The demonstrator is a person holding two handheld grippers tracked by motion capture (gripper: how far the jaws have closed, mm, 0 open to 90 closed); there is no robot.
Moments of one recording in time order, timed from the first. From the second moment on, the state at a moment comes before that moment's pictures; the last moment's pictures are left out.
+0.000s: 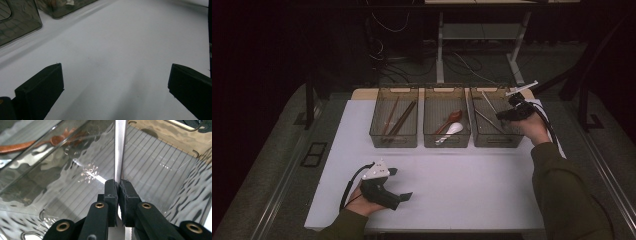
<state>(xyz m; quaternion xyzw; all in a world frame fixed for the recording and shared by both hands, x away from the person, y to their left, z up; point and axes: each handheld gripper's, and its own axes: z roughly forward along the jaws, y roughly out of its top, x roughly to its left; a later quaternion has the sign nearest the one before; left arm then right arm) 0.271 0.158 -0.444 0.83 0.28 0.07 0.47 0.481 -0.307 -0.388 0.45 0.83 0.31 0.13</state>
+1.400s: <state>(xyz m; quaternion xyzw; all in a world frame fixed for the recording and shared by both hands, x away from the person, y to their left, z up) 0.271 0.156 -0.444 0.83 0.28 0.06 0.47 0.423 -0.302 -0.383 0.42 0.82 0.38 0.13</state>
